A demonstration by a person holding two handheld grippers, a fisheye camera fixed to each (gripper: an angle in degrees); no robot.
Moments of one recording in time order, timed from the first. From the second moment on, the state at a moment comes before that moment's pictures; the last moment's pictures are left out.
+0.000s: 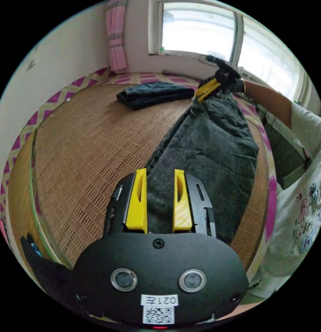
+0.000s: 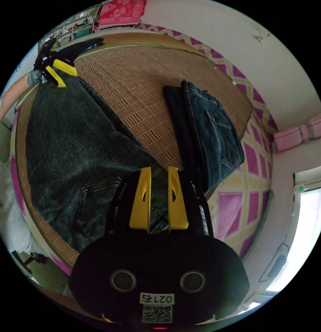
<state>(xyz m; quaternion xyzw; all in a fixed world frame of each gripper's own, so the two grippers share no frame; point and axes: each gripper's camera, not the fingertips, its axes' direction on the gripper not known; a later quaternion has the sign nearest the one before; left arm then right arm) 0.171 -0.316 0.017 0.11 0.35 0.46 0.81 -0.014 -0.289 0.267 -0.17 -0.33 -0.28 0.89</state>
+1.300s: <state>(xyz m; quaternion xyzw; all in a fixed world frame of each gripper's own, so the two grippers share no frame) 0.133 -0.261 -0.007 0.18 0.24 0.34 0.89 -0.033 -0.224 0.150 -0.12 -0.36 -0.10 0.92</state>
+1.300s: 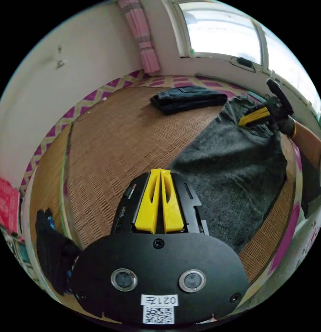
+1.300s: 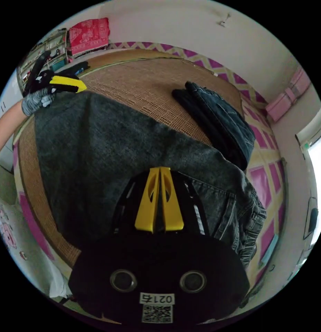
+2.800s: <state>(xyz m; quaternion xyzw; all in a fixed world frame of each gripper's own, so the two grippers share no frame) -0.337 -0.047 0.124 0.04 0.48 -0.33 0.81 -0.018 0.001 0.001 -0.16 -0.38 0.01 0.91</state>
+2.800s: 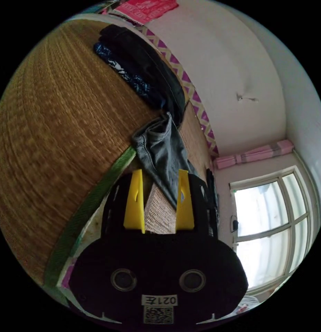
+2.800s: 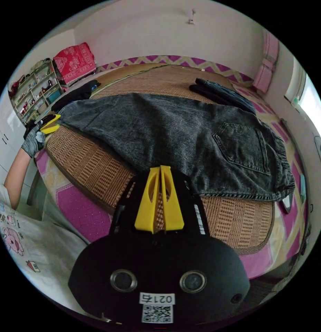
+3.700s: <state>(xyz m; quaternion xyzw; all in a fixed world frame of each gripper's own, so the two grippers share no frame) 0.160 -0.042 -0.239 0.28 0.24 0.23 0.90 0.197 0.205 -0.019 -0.09 -0.49 0.24 0.83</state>
